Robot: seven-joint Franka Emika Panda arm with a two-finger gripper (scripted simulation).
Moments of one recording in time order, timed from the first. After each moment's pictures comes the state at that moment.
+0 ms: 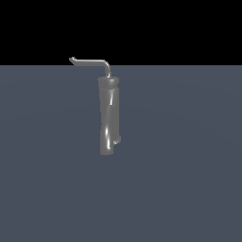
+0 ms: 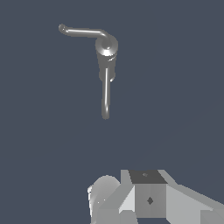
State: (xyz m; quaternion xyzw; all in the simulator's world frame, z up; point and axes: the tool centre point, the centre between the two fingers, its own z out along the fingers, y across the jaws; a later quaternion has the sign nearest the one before) arm -0.238 -0.002 0.501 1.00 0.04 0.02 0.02
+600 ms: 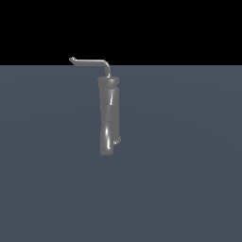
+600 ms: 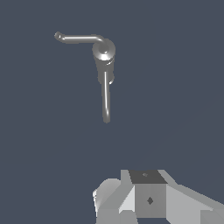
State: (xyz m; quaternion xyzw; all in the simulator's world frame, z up) arm -0.226 0.001 0.499 1.00 0.01 0.02 0.01
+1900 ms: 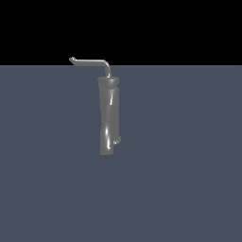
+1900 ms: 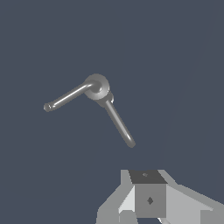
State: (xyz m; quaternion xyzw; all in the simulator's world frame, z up) arm -0.119 0.033 0.465 0.97 -0.24 0.01 -0.02
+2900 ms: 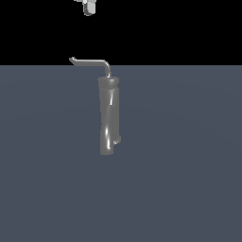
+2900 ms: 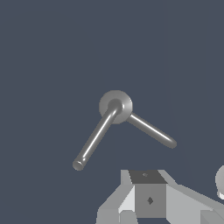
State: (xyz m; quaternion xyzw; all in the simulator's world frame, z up) arm -0.033 0.073 0.406 0.89 -0.46 -0.01 -0.02
